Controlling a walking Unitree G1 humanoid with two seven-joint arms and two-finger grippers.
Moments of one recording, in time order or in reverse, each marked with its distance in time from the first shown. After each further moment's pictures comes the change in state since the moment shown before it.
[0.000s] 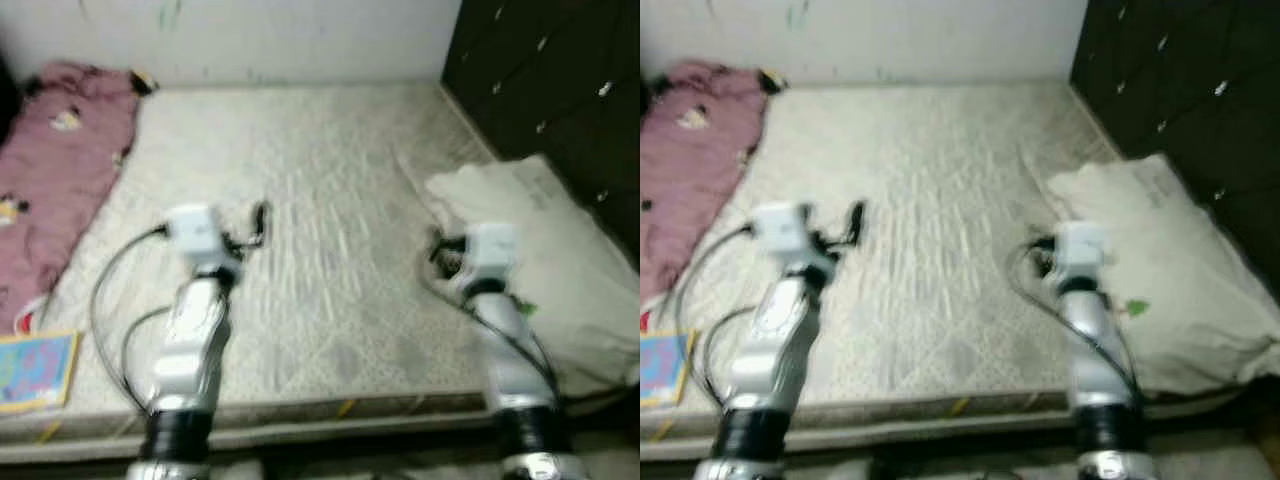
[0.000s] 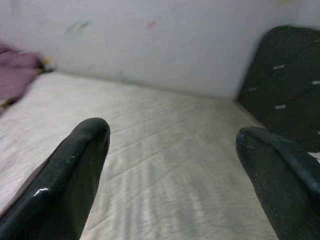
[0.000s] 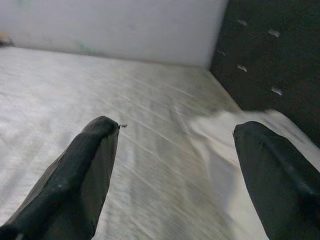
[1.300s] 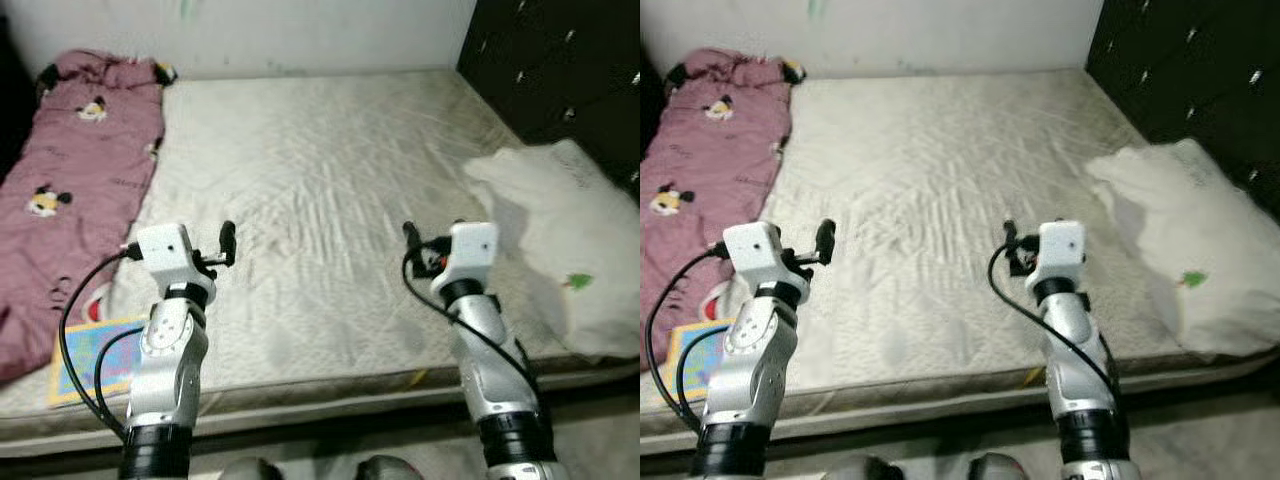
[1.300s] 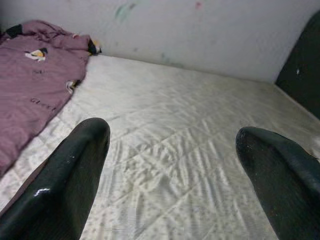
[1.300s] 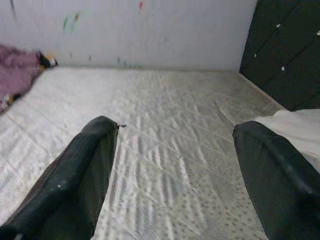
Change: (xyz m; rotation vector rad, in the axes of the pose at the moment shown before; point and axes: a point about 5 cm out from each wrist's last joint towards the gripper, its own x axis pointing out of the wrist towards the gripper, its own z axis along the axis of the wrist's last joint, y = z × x) left arm -0.015 0.023 -0.012 0.009 0.050 0.077; right arm -0.010 0.010 0.008 0.097 -0.060 0.029
